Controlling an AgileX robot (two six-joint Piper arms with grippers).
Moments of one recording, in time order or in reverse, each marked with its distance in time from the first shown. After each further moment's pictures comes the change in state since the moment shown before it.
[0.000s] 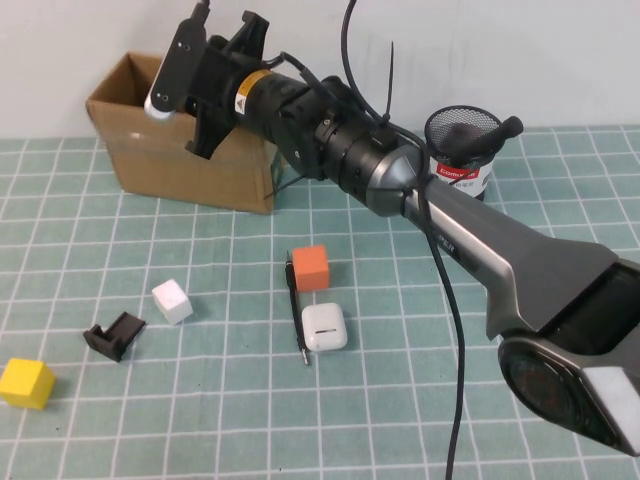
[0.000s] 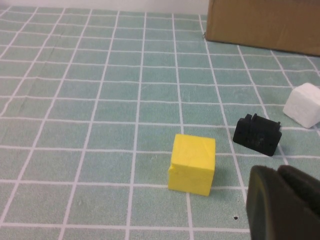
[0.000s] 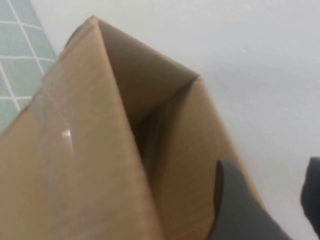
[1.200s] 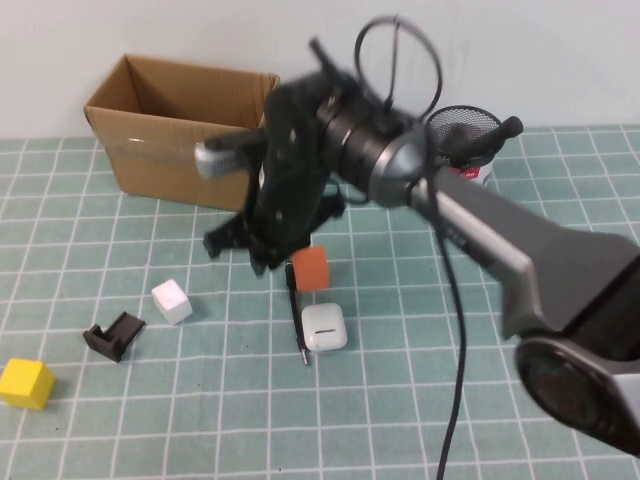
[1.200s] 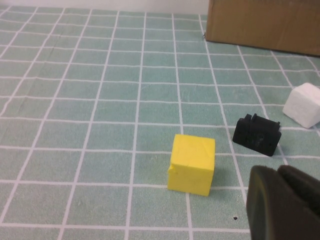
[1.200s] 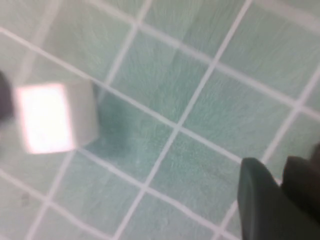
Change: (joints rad) right arm 0.021 -0.031 0.091 0.228 1.121 0.836; left arm 0.000 0.000 0.000 0.000 0.000 0.000
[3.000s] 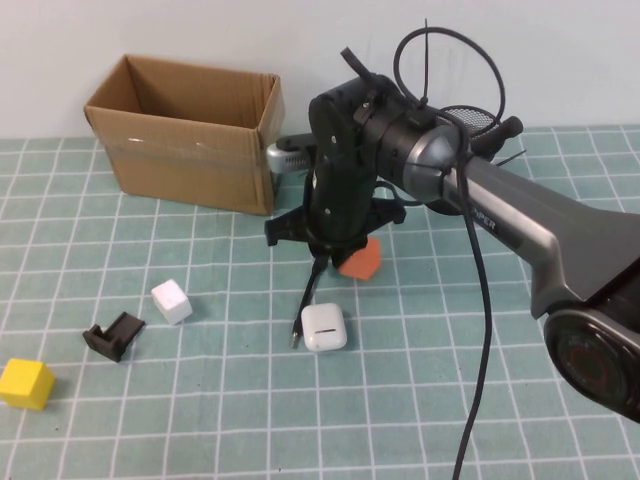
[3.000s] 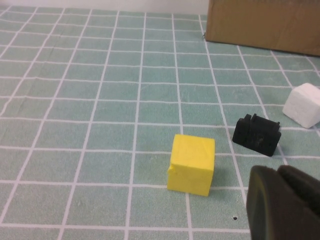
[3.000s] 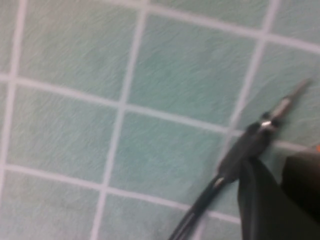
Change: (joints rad) right arm -0.080 -0.076 0.142 -0.153 0.009 0.227; left arm 0.000 0.000 0.000 0.000 0.000 0.000
